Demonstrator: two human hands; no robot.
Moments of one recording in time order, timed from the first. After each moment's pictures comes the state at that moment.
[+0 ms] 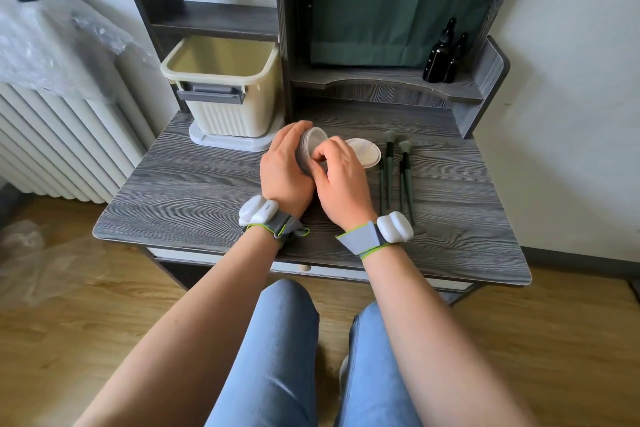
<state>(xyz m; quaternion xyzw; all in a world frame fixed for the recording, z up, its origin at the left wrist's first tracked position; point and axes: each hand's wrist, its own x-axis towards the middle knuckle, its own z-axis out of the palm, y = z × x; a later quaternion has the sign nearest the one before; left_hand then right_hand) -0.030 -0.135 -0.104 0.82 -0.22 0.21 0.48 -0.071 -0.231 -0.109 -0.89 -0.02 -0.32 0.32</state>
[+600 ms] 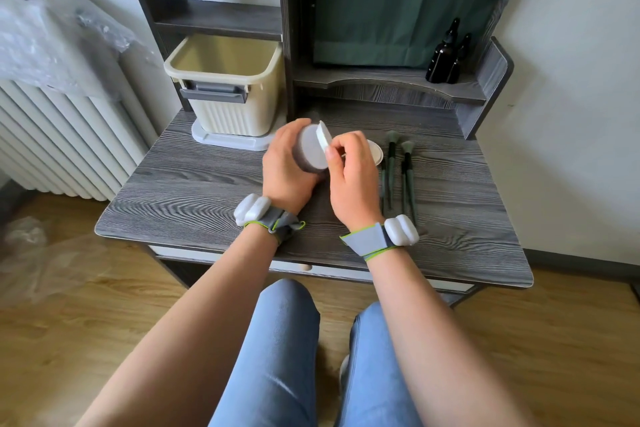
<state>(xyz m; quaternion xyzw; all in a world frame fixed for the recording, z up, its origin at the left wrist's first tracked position) -0.027 -0.131 -0.104 0.81 -0.22 0.16 0.52 -0.082 -0.232 -0.102 -0.83 0.03 -0.38 0.40</state>
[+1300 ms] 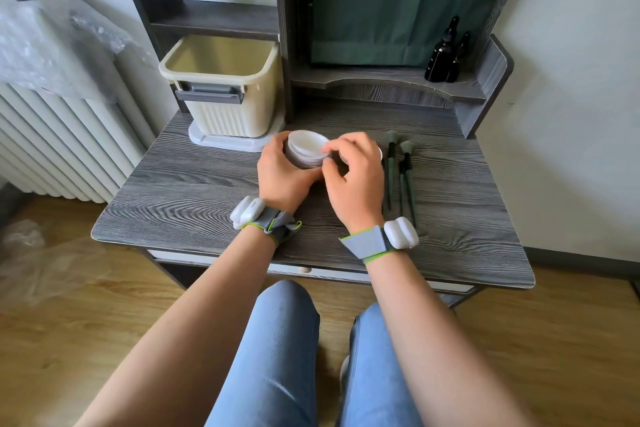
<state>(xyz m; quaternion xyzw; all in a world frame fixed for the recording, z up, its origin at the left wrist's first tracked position) -0.022 -0.134 -0.113 0.82 -0.11 0.09 0.56 -0.084 -0.234 -0.101 -0.84 0.07 -0.41 0.35</state>
